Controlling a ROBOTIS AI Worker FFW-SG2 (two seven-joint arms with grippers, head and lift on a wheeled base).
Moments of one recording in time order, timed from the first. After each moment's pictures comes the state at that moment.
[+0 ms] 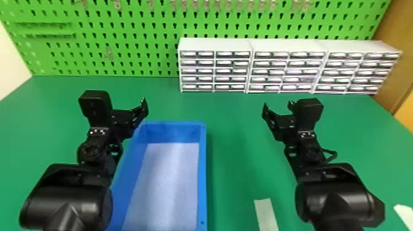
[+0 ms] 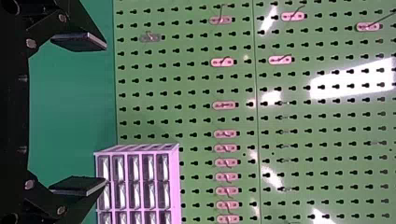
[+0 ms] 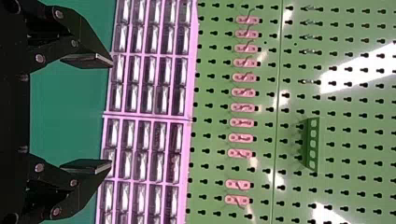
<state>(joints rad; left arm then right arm) -0.07 0.08 -0.02 -1.71 0.04 0.16 0.02 -0.24 0.00 0.04 -1.34 0.03 -0.03 0.02</state>
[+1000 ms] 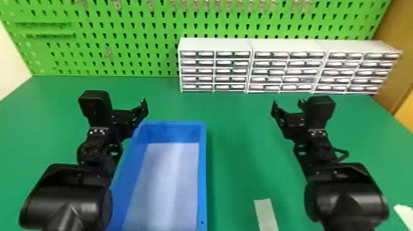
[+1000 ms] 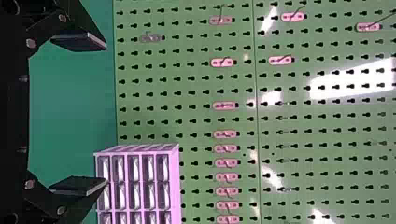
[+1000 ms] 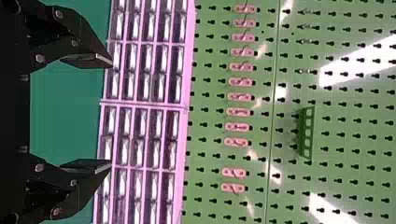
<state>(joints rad) -0.07 0.08 -0.02 -1.71 0.04 0.16 0.02 -0.22 -0.02 0.00 -1.41 0.04 0.01 0.02</state>
